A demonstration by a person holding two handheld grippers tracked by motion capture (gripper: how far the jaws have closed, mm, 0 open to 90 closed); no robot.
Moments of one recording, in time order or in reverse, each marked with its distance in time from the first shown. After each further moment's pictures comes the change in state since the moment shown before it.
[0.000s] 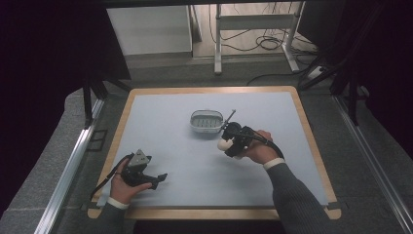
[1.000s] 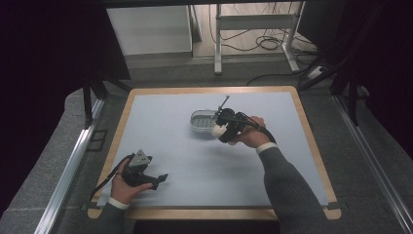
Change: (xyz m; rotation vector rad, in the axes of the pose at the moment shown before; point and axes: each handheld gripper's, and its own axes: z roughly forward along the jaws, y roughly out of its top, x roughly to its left) left arm 0.000 0.000 0.001 0.003 -0.004 0.006; right arm -0.028 0.038 0.002 -0.037 -0.009 -0.033
